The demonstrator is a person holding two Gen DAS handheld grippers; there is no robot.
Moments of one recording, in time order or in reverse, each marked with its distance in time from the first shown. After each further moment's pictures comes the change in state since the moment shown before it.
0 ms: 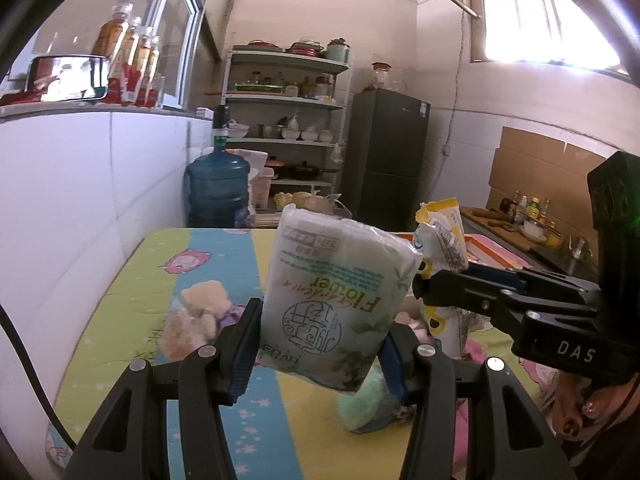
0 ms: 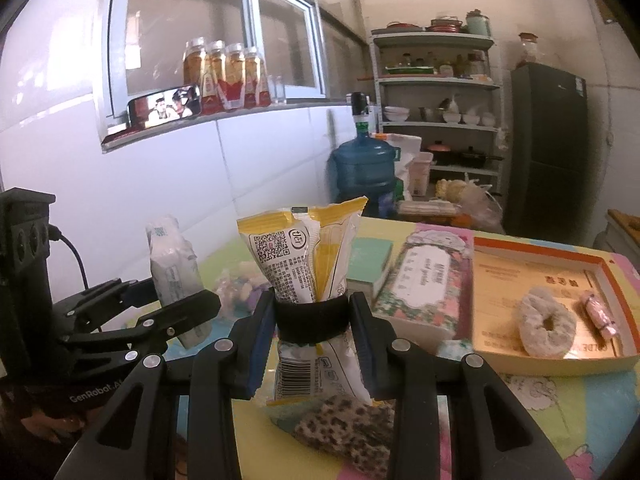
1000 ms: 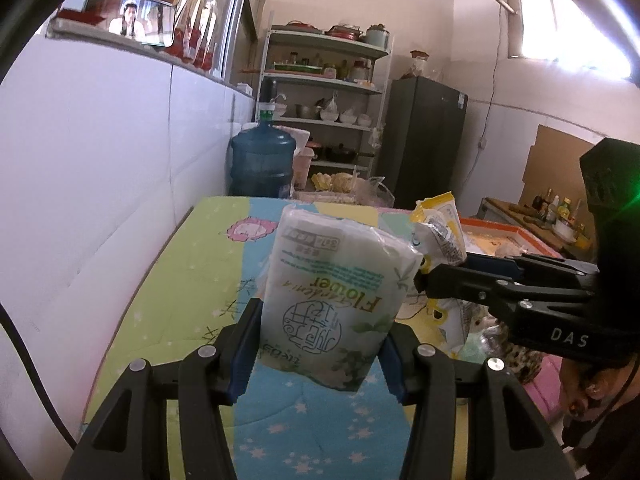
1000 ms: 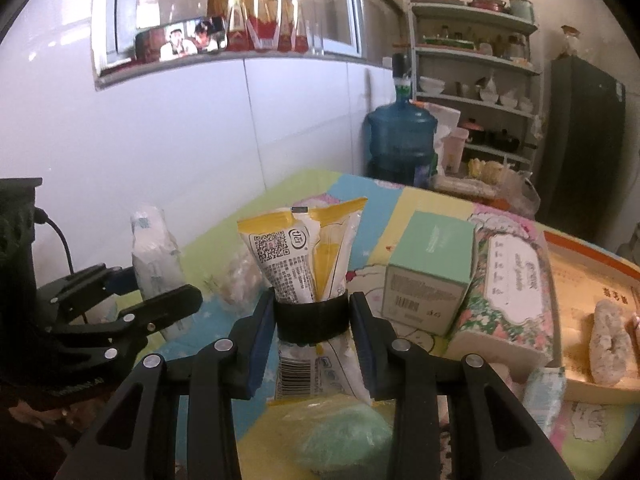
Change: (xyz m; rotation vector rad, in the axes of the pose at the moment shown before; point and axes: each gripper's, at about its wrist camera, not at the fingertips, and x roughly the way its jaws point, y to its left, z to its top) left arm 0.005 0.083 -0.024 -0.065 0.052 0.098; right arm 0.089 0.048 0.004 -0.088 0.120 0.071
